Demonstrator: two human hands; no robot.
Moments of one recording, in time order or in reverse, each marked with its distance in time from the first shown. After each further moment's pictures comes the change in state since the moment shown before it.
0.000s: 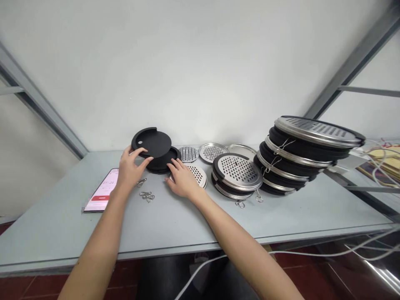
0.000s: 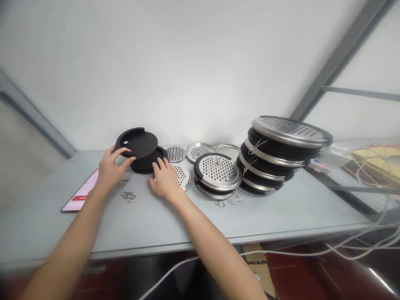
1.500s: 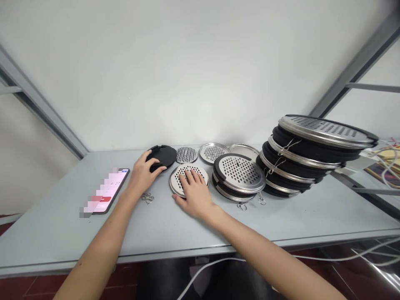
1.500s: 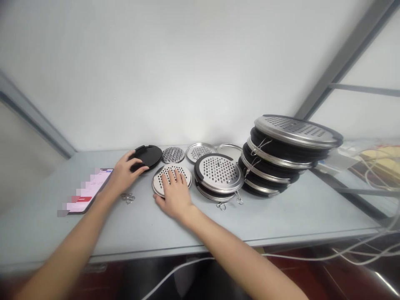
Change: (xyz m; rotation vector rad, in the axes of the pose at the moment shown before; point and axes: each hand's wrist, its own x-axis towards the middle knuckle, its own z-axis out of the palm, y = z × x) left_hand -0.013 0.012 0.027 0.043 -0.225 0.082; right_hand -0.055 0.005 -0.013 -0.133 0.013 0.048
